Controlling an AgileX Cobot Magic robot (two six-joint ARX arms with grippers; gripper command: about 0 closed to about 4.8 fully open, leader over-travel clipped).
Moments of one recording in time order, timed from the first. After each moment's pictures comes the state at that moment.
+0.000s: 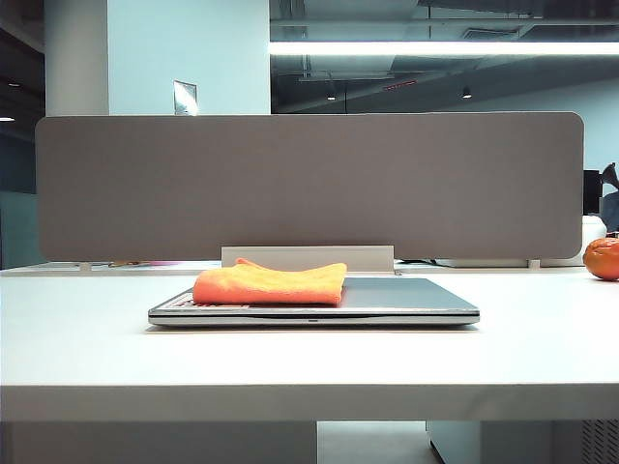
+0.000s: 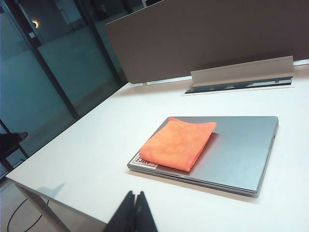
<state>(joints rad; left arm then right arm) -0.19 0.47 0.48 -0.29 -0.20 -0.13 0.03 0.00 0.52 -0.51 -0.52 0.34</state>
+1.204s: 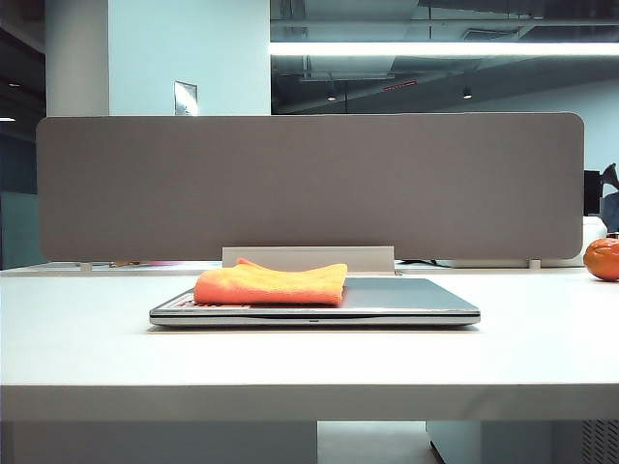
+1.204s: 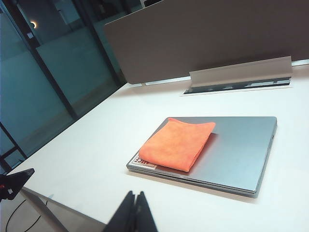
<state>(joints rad) 0.05 0.00 0.01 -0.18 0.00 -0.11 0.03 0.00 0.52 -0.51 -0.52 0.34</state>
